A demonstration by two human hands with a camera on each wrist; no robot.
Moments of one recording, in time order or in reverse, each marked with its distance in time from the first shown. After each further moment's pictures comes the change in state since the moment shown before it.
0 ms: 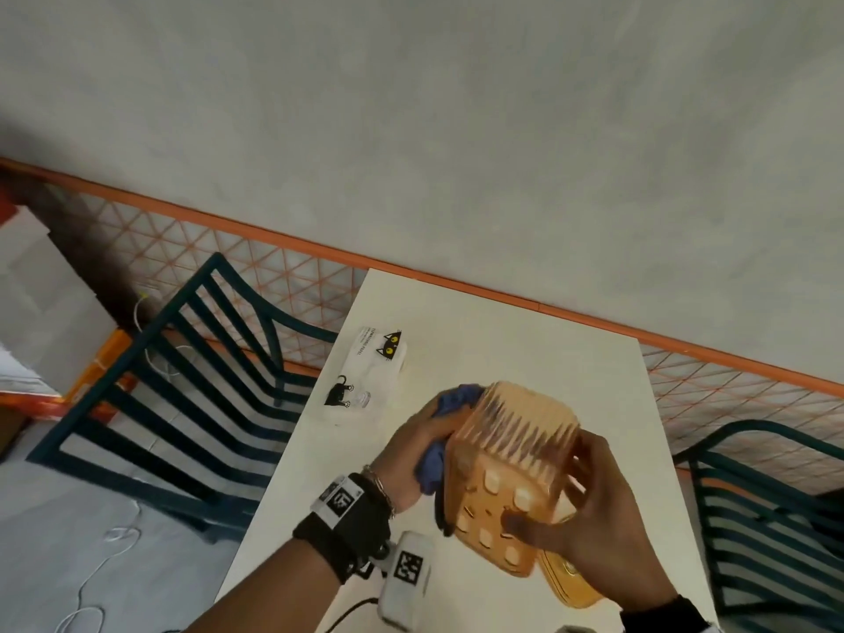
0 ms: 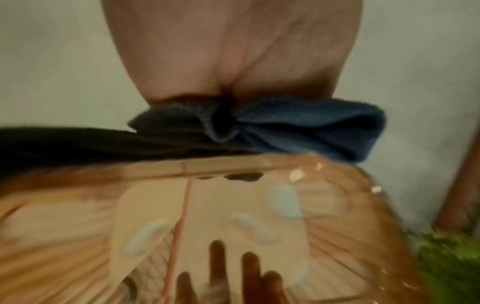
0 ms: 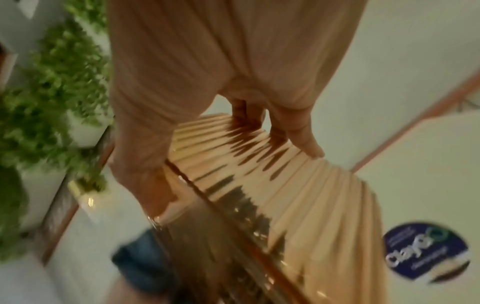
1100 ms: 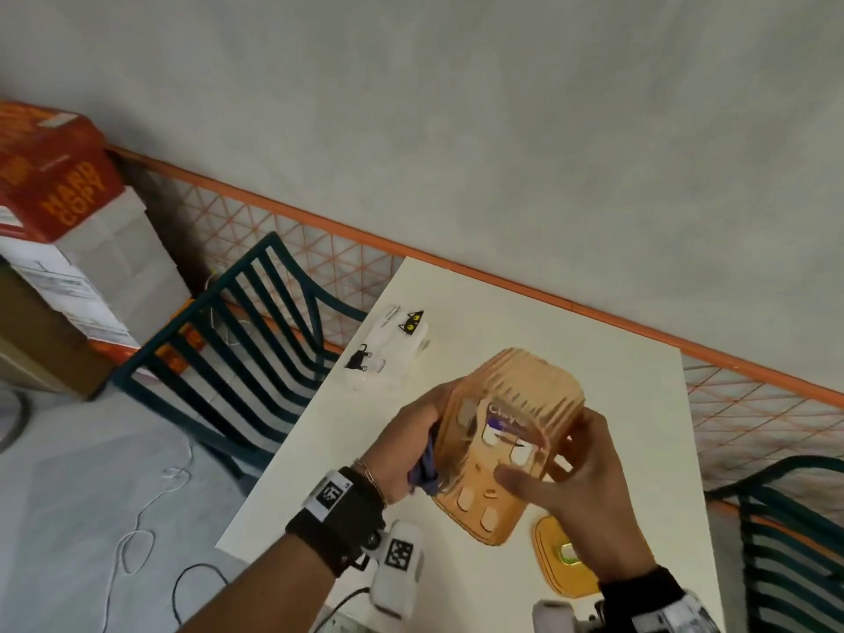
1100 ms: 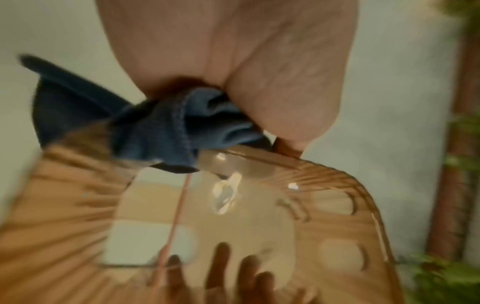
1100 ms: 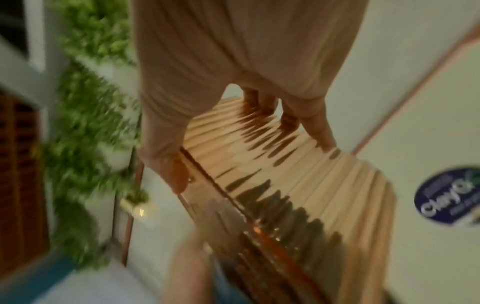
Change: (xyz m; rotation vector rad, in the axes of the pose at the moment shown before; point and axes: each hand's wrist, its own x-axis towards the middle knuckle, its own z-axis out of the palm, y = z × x) left_hand -0.047 -0.026 0.037 0.073 0.184 -0.068; right_hand -0.008 0.019 -0.017 0.344 -0.068 -0.069
